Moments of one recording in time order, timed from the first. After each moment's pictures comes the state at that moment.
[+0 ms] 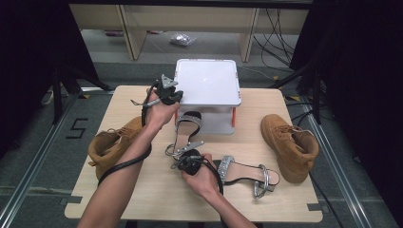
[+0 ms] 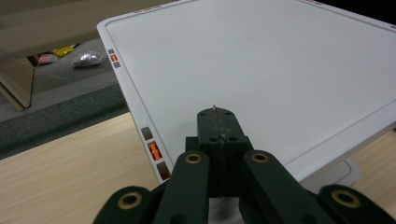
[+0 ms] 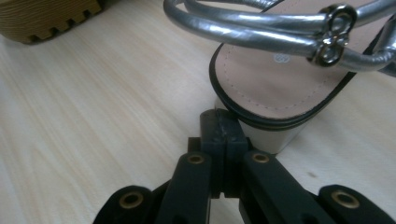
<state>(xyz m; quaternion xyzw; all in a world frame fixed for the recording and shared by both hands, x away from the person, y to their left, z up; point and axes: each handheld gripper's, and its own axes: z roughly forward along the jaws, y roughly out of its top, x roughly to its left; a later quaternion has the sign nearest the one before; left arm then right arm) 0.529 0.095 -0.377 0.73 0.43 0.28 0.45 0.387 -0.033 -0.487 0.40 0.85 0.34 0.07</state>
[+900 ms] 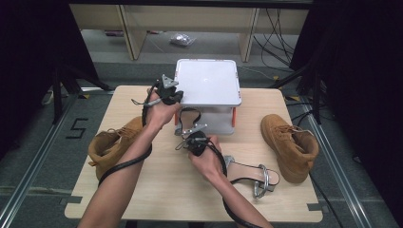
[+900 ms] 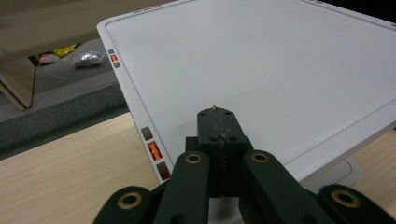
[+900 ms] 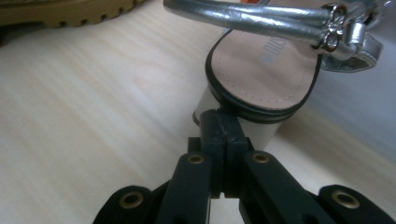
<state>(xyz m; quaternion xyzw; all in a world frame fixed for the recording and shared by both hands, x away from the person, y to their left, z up) 0.529 0.093 -0.377 0.73 0.43 0.28 0.44 0.439 -0.047 -0.466 0.41 0.84 0.31 0.16</state>
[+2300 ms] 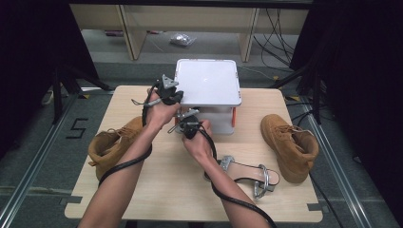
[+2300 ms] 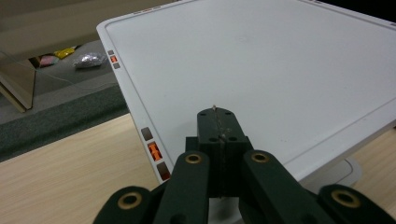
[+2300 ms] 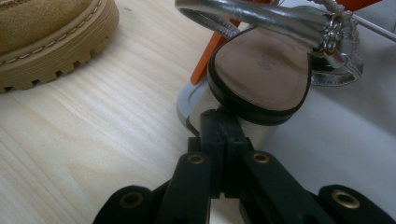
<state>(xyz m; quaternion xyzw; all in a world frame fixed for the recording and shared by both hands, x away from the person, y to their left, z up) 0.528 0.094 -0.377 0.73 0.43 0.28 0.44 0.491 -0.022 -0.464 0.41 0.83 0.31 0.22</state>
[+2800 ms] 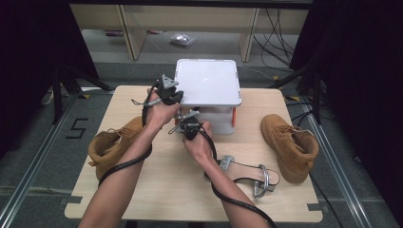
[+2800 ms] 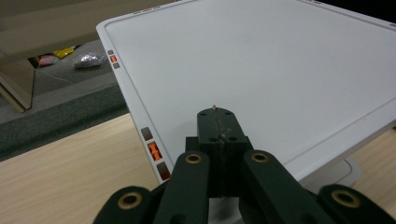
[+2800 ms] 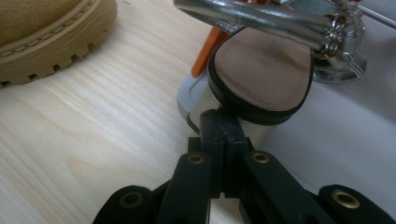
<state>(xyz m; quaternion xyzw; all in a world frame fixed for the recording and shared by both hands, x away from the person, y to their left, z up) 0.529 0.094 -0.377 0.73 0.43 0.28 0.44 0.490 -0.024 -0.470 0.42 0.83 0.31 0.21</state>
